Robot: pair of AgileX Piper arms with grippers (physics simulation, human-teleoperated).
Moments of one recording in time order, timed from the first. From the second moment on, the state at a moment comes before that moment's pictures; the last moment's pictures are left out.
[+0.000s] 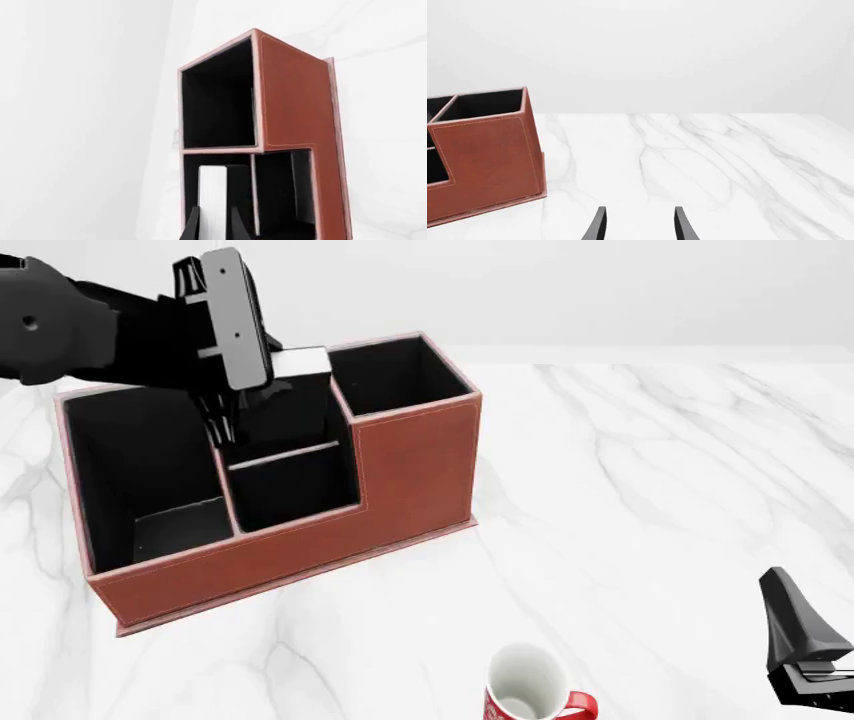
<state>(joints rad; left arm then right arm) -0.39 1.32 -1.21 0.56 1.14 0.00 0.01 0.00 0.00 0.00</state>
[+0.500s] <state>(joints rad) -0.38 1.35 -1.18 0.48 1.17 0.00 0.01 0.00 0.00 0.00</state>
